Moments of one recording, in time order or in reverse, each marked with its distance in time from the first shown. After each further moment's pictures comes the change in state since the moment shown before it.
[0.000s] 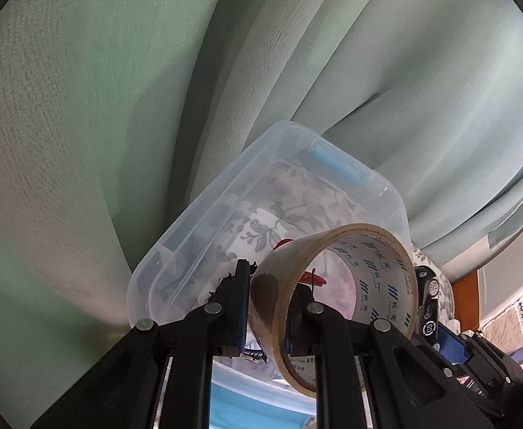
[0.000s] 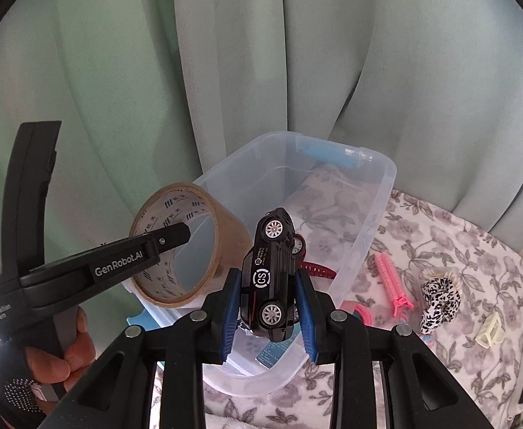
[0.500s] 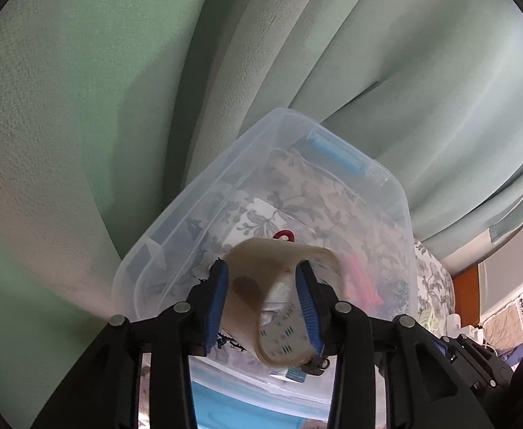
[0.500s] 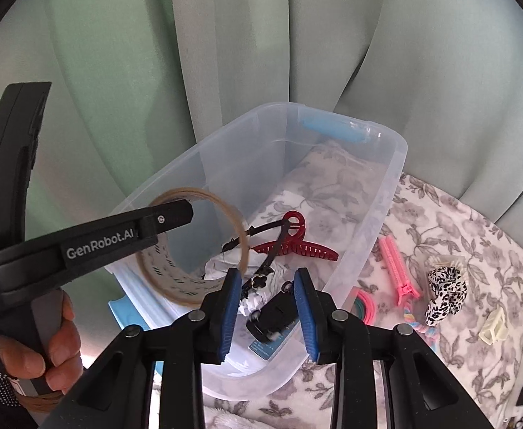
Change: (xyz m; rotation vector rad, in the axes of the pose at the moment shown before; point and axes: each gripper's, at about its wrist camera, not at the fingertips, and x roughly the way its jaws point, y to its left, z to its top) left arm 0.008 -0.004 -0.002 0.002 0.039 -0.017; right arm 0.025 -0.004 -0.008 -0.023 0.073 -0.006
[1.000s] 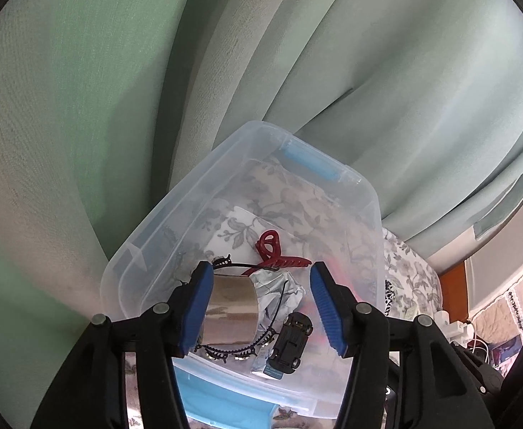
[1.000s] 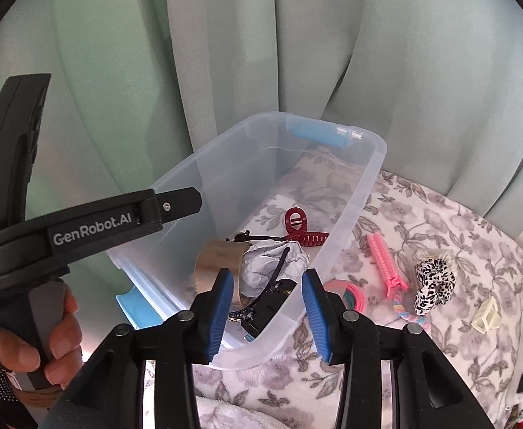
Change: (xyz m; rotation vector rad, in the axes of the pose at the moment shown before) left arm -0.022 -0.021 -0.002 0.041 -0.037 -0.028; right arm -0.023 -0.008 -0.010 0.043 -0.039 -0.018
